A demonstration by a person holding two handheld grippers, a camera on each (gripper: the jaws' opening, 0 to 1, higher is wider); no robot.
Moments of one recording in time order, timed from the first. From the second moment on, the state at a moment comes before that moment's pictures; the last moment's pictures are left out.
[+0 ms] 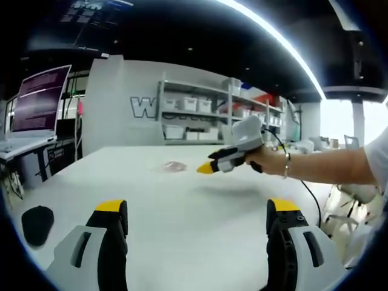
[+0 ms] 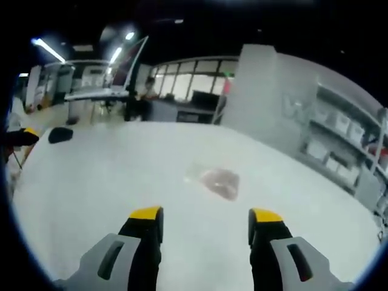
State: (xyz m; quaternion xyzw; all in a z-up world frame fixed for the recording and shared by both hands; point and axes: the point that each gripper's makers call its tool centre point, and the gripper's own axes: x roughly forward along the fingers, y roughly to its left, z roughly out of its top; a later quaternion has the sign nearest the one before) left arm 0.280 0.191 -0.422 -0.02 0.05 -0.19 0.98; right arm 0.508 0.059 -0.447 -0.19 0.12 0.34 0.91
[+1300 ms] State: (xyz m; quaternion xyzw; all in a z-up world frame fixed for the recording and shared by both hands) left arm 0.289 0.194 -0.421 -0.02 0.06 -0.19 0.98; right arm 0.524 0.080 -0.454 -0.22 0.12 0.36 0.90
